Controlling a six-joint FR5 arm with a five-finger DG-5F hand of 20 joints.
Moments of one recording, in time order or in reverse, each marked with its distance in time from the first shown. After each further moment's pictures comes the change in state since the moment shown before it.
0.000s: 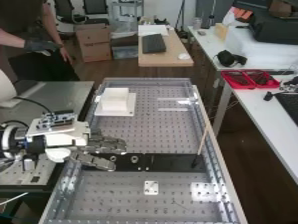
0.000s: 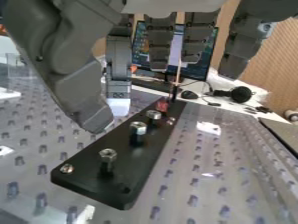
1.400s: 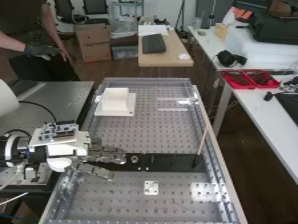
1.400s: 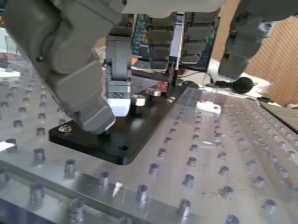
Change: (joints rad) arm -0.019 -0.063 0.013 0.003 -0.015 -0.040
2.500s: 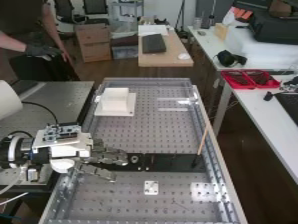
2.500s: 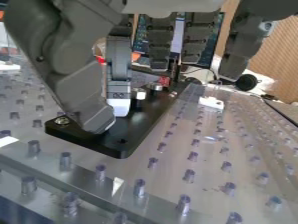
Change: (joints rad) arm 0.005 -0.019 0.021 -0.025 -0.001 -0.021
